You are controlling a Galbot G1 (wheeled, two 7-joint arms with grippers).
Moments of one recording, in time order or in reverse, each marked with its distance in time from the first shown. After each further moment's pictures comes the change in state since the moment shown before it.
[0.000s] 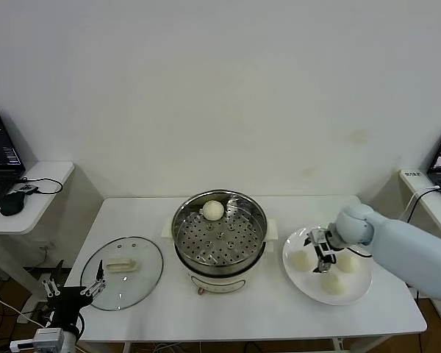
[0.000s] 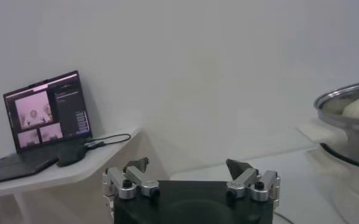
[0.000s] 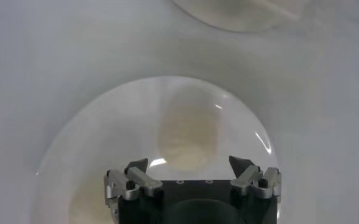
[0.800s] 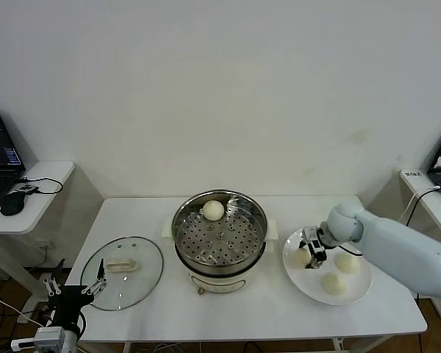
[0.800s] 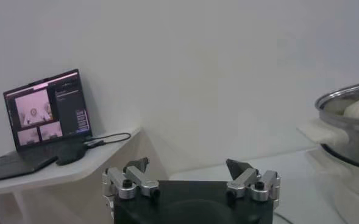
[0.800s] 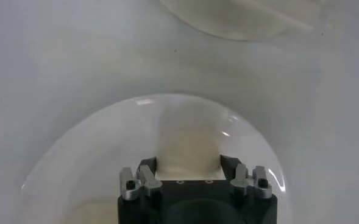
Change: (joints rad) left arm -0.008 -0.001 0.007 -0.007 -0.005 0.003 0.000; right arm 0.122 -0.021 -0.037 0.017 0.066 -0.023 -0.058
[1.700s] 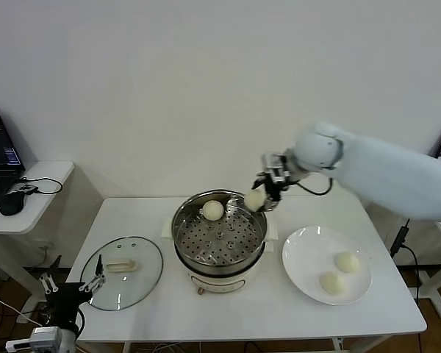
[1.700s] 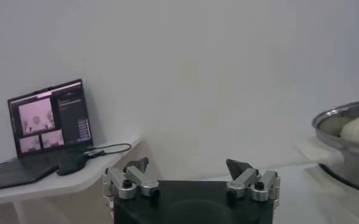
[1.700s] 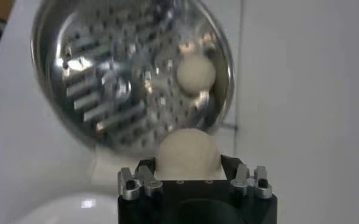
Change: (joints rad) left arm 0.004 -0.018 -0.020 -0.041 -0.001 0.001 -0.003; right arm 0.465 0.309 -0.298 0.068 0.472 -0.228 0.122
